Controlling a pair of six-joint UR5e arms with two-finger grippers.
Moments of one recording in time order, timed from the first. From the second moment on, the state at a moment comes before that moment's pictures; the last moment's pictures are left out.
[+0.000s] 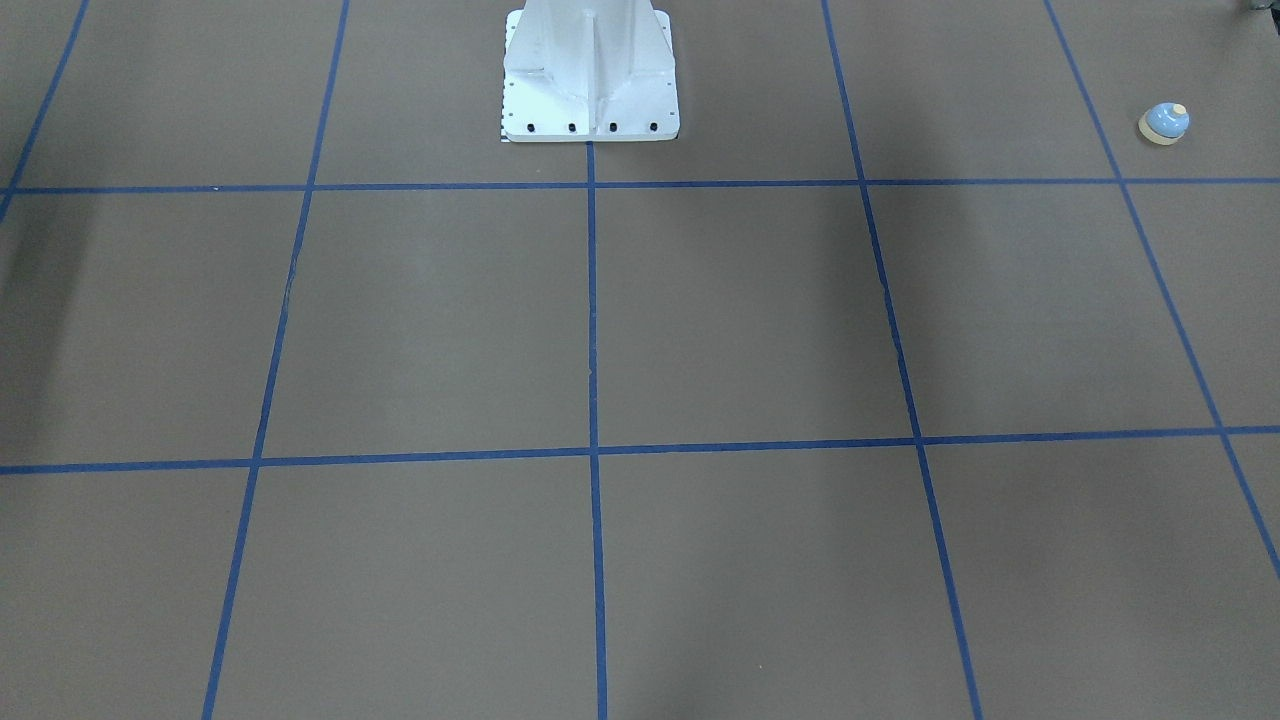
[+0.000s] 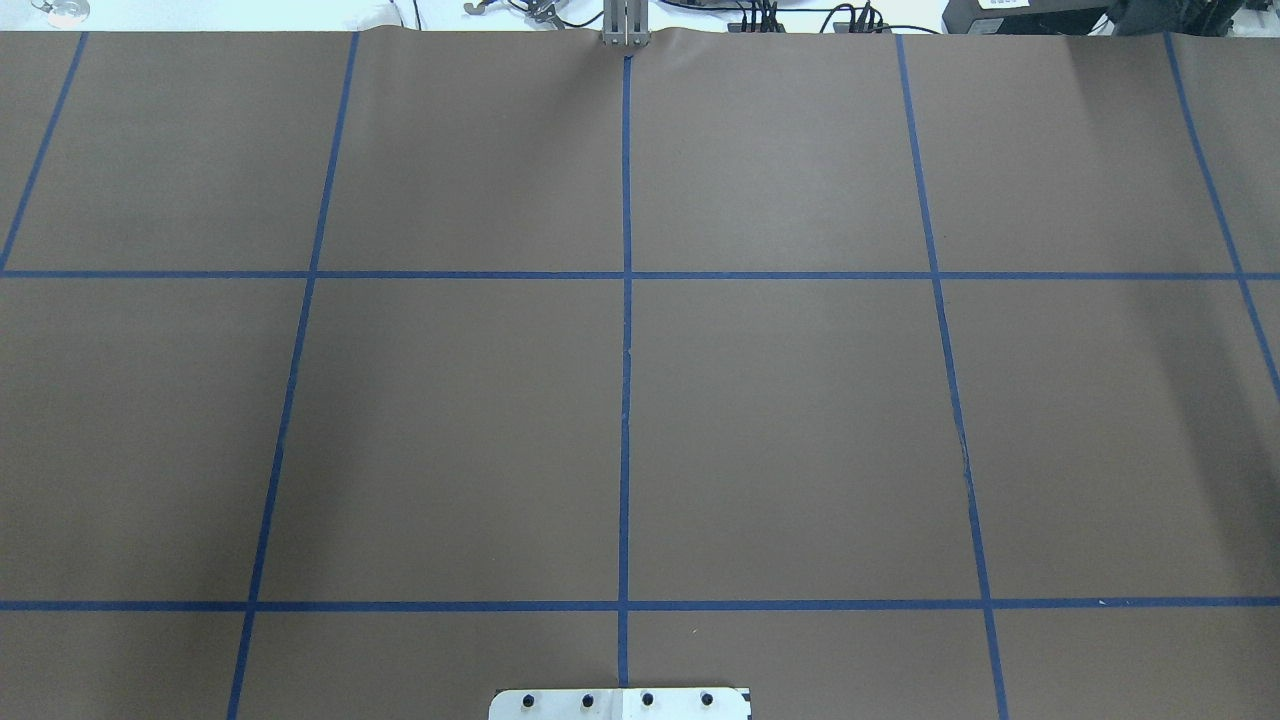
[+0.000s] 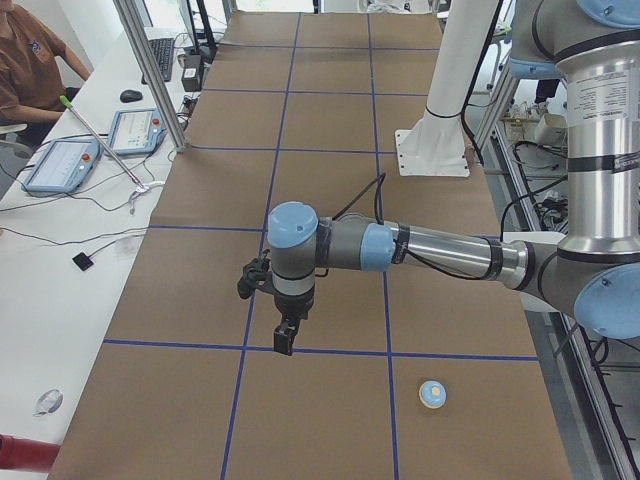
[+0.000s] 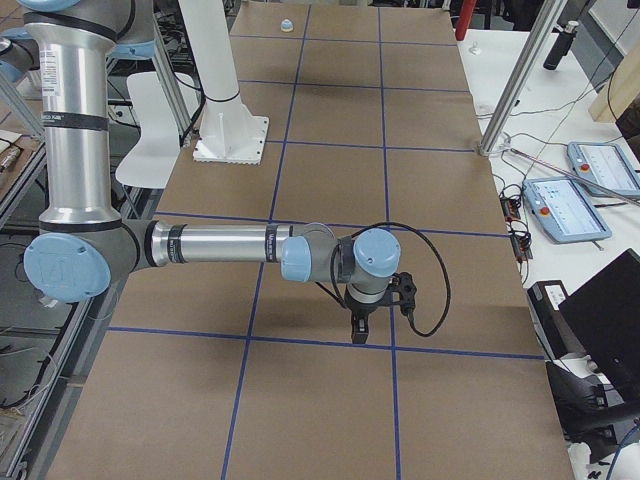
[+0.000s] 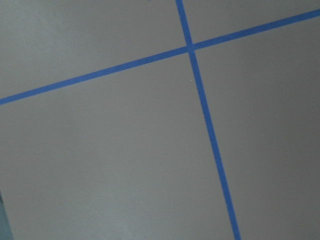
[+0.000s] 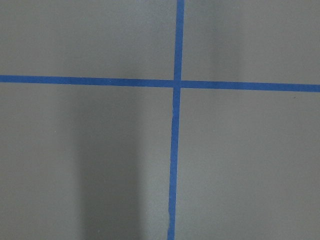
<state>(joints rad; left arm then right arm) -1.57 -1.44 -1.89 -1.47 -2.14 0.23 1.53 -1.60 1.64 -1.62 2.37 0.00</state>
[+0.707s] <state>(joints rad) -1.51 -1.43 -2.07 -1.47 -2.11 -0.37 1.53 -1.59 1.66 -1.62 2.36 0.00</state>
